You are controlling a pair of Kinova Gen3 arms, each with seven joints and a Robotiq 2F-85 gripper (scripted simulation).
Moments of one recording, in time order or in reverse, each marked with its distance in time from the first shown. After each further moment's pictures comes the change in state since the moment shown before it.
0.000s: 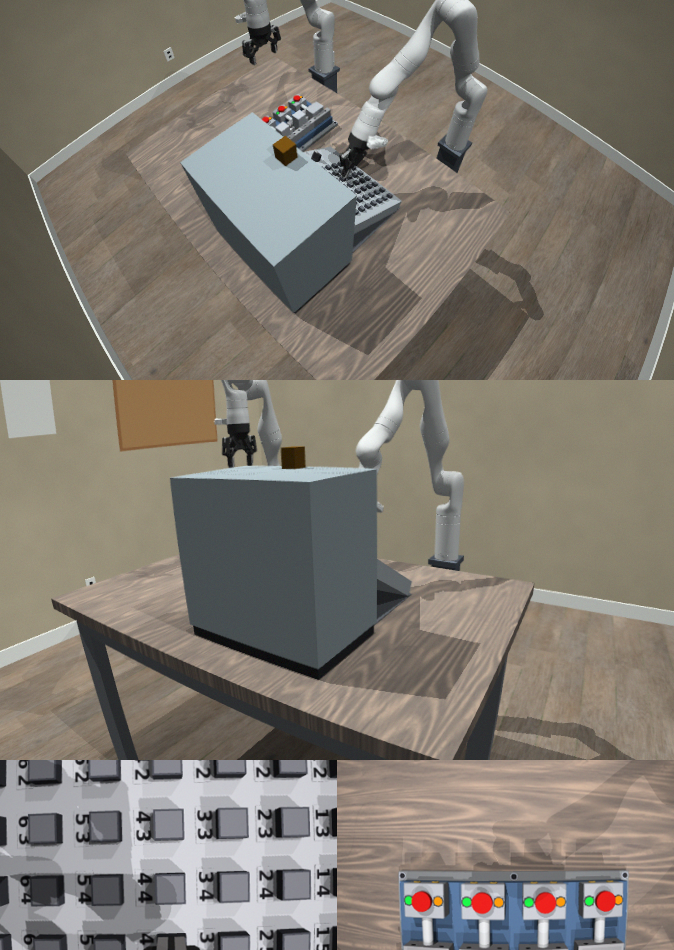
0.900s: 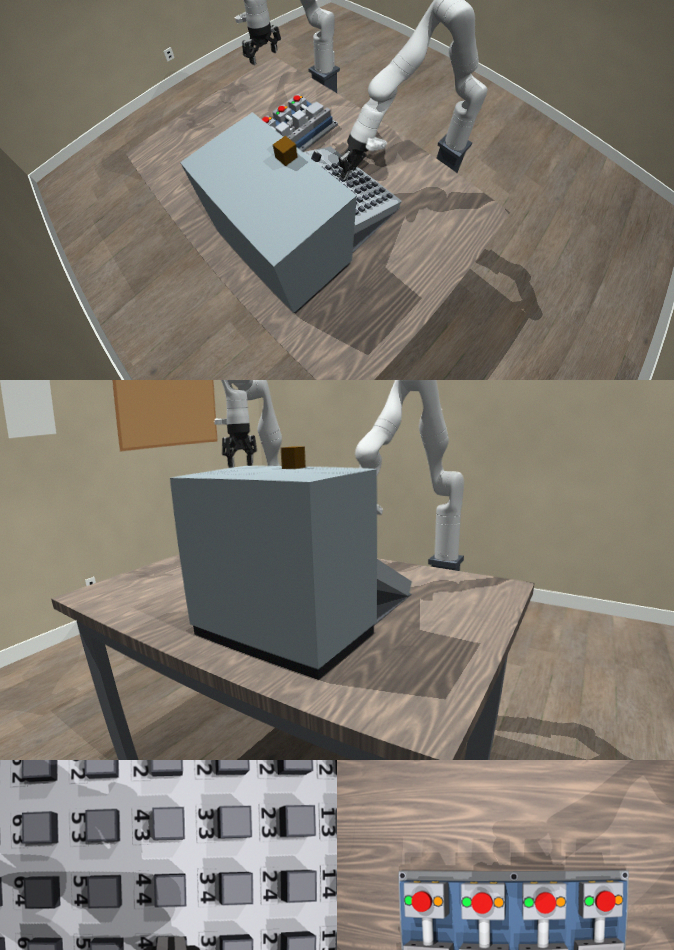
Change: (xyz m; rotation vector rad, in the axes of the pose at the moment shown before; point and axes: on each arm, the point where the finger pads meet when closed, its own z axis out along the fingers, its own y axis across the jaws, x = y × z) left arm 0.000 0.000 0.007 0.000 0.000 0.000; right arm 0.000 0.000 0.000 0.000 0.000 0.000
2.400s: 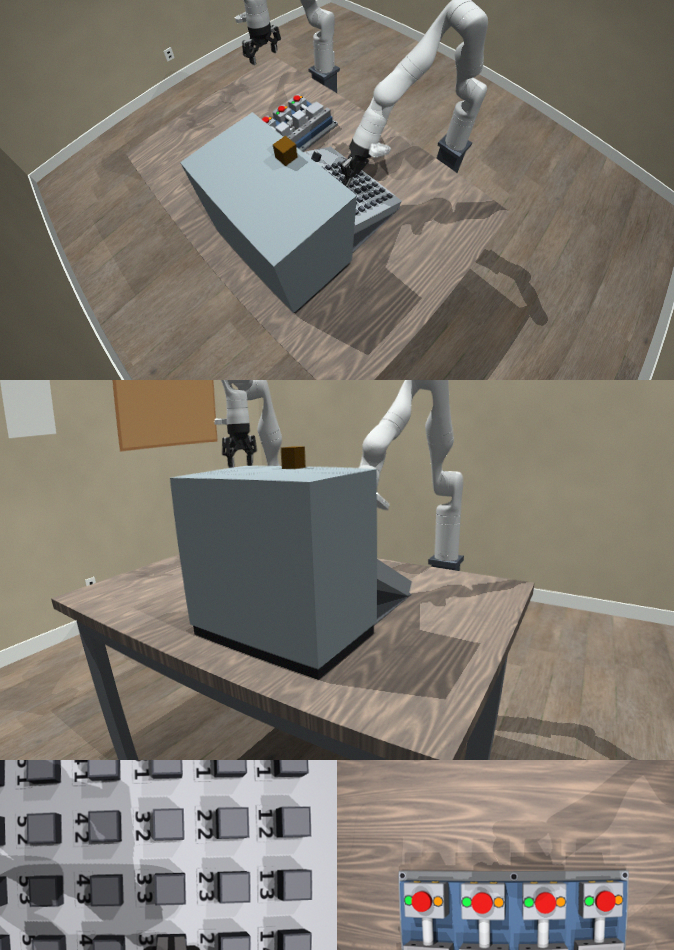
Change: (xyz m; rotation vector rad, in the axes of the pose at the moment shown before) left arm 0.034 0.034 -0.006 0.000 0.000 0.000; right arm 0.000 0.000 0.000 0.000 0.000 0.000
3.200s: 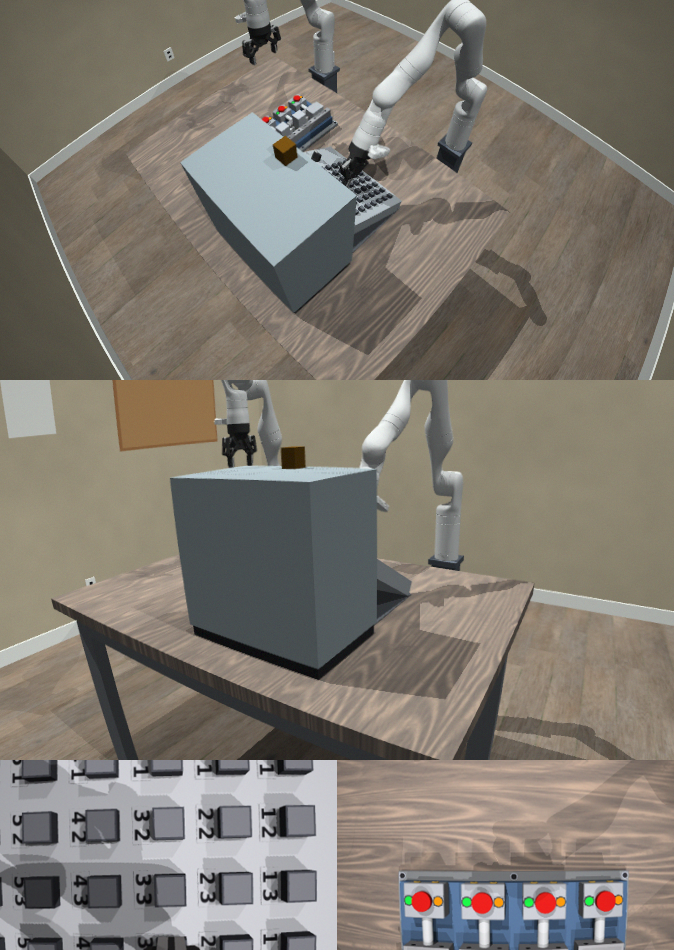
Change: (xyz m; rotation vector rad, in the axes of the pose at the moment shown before) left arm 0.000 0.000 0.006 0.000 0.000 0.000; right arm 0.000 0.000 0.000 0.000 0.000 0.000
